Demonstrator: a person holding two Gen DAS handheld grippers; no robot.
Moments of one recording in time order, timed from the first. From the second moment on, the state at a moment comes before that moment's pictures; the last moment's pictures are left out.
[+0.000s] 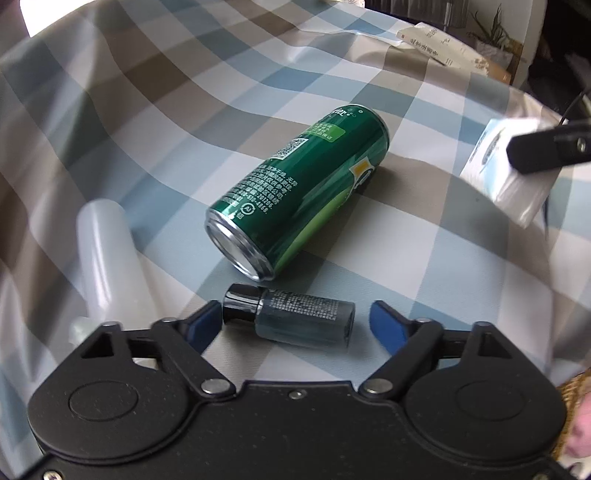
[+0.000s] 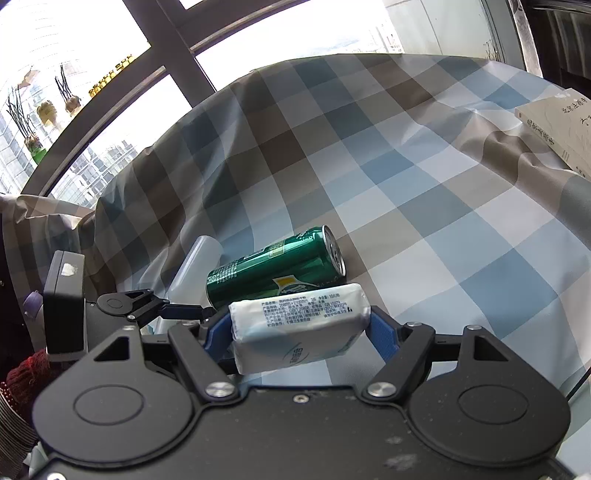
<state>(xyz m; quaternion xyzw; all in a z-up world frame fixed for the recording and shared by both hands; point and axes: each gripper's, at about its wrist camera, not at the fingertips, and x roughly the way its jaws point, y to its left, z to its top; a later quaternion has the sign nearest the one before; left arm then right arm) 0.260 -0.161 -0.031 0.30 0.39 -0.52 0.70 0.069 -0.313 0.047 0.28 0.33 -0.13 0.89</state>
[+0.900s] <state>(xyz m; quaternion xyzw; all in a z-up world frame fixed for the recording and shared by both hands) 0.146 -0.073 0.030 0.10 0.41 -0.27 0.87 0.080 -0.309 0.035 0.26 0.38 -0.16 0.87</state>
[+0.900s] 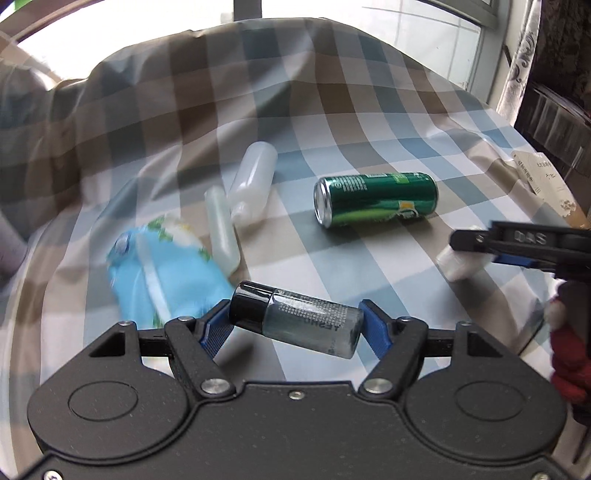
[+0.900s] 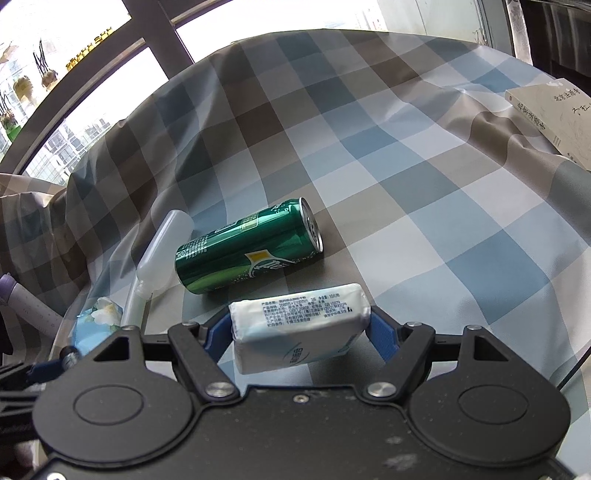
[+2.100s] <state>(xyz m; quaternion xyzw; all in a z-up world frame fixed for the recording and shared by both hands) -0.001 0.008 0.000 0.04 0.43 -0.16 0.89 -0.034 -0.230 0.069 0.22 0.28 0.02 0.93</state>
